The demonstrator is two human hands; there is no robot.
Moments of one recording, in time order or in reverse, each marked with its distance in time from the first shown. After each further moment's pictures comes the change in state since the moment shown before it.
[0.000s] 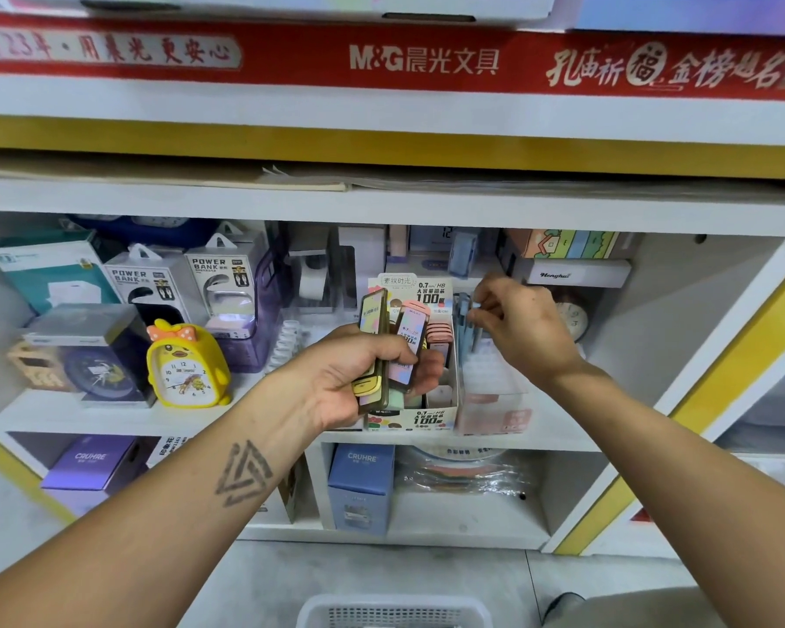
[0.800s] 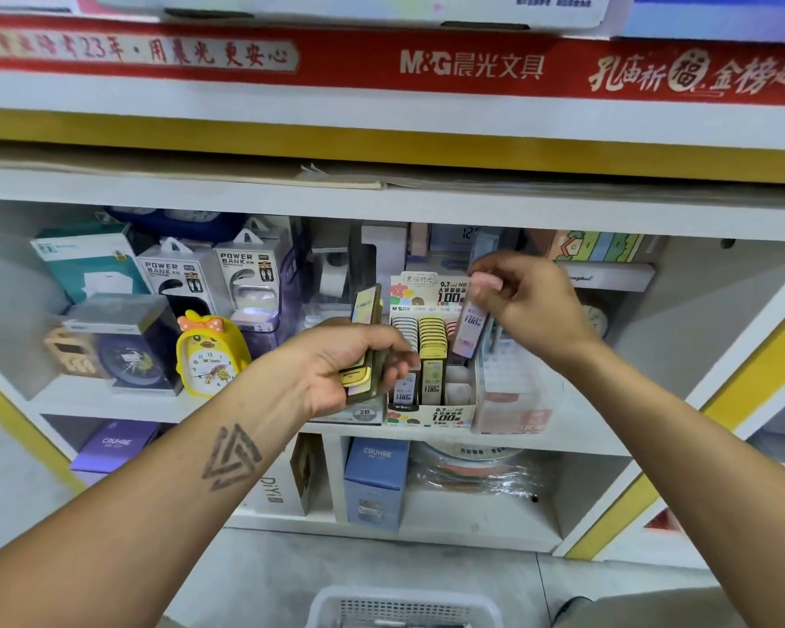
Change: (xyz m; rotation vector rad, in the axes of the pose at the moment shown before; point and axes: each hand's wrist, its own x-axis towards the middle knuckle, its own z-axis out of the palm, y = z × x) left_hand -0.014 0.017 -0.021 0.129 0.143 -0.068; right_hand 0.006 -0.043 -0.014 0.297 0.001 0.015
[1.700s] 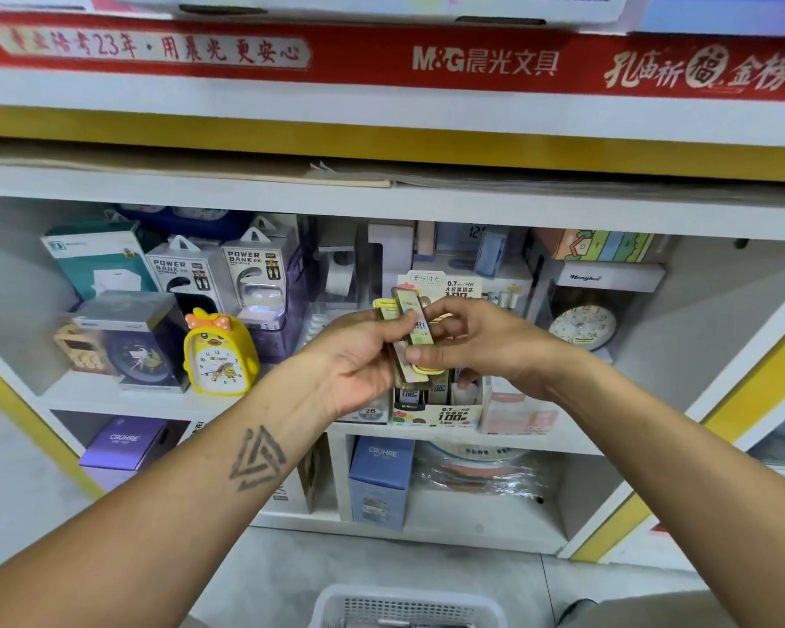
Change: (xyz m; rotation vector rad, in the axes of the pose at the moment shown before) left_hand 0.005 -0.005 0.010 -0.265 -0.114 0.143; right_hand -0.017 -0.039 0.025 0.358 -0.620 0.354
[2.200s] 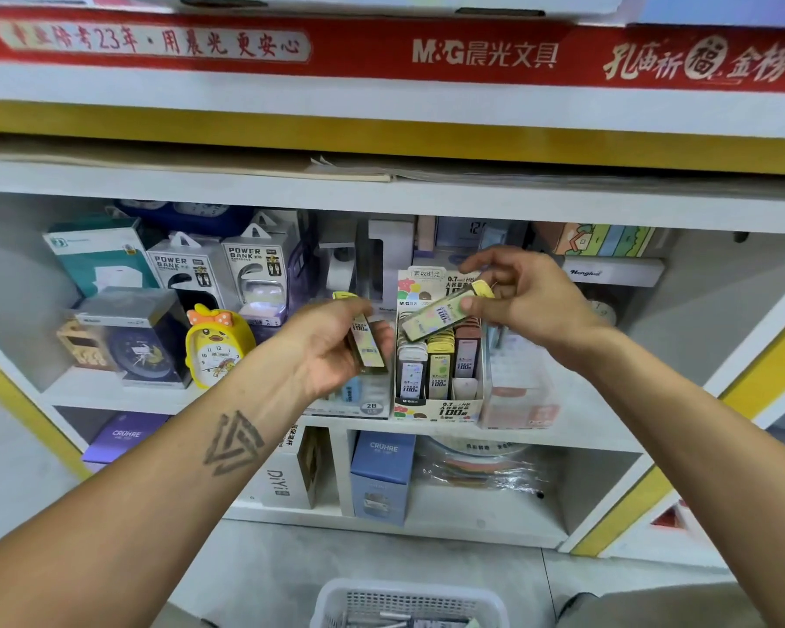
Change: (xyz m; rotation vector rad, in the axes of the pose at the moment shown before) left_hand 0.000 0.018 -0.019 0.065 0.304 0.051; right_hand 0.002 0.009 -0.039 -0.069 0.372 -0.193
